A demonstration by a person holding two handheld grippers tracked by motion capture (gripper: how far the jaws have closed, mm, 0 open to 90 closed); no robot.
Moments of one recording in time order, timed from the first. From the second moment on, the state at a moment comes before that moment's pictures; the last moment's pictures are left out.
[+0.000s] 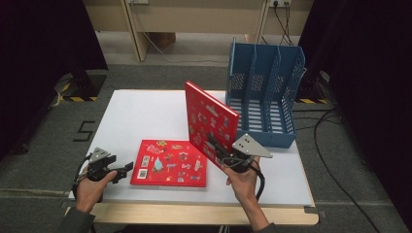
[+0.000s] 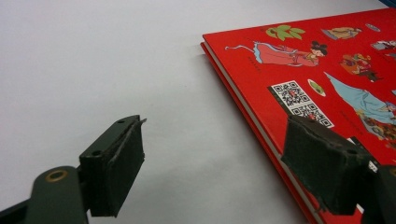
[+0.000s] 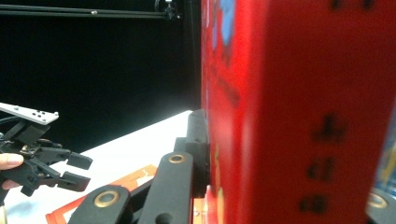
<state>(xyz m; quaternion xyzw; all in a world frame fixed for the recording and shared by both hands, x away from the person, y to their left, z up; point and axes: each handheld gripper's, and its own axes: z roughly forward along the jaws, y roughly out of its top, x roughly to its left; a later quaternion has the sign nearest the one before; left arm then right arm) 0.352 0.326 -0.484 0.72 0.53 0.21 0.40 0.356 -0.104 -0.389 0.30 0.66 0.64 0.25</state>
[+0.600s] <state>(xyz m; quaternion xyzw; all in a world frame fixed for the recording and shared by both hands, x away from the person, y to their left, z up) 0.356 0.328 -0.486 0.71 0.54 0.21 0.40 0.319 -0.172 -0.383 0.34 0.64 0.63 0.28</state>
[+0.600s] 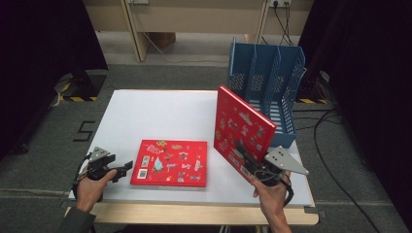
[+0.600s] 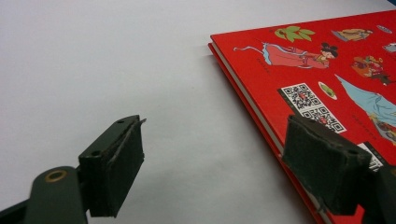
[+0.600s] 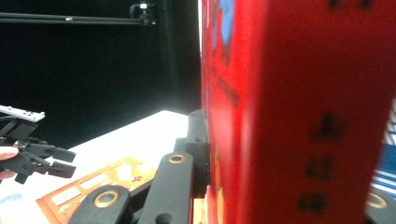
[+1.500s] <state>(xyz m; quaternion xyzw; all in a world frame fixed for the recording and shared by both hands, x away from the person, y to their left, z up) 0.355 0.326 -0.486 0.71 0.54 0.21 0.40 0.370 -0.226 -0.352 0.42 0.58 0.58 0.38</state>
